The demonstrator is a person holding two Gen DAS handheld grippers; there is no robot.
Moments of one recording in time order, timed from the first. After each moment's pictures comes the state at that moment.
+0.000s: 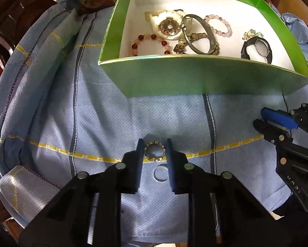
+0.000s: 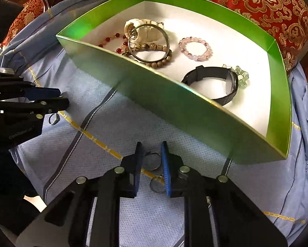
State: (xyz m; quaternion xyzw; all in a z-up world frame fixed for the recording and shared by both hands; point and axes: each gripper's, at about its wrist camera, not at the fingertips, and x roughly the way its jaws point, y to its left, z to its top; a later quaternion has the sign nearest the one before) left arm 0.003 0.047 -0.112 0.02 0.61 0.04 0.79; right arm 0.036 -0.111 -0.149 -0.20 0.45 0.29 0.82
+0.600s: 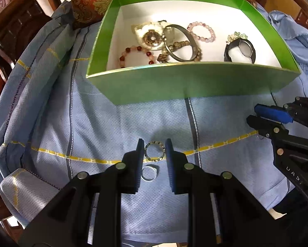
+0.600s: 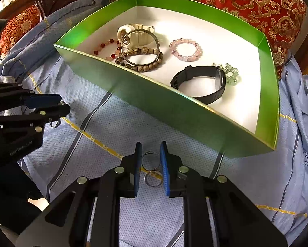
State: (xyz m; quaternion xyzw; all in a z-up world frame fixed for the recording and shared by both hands) left arm -0.008 0.018 -0.082 0.04 0.58 0.02 0.81; right arm 0.033 -0.125 -0.137 -0.18 0.45 0.29 0.82
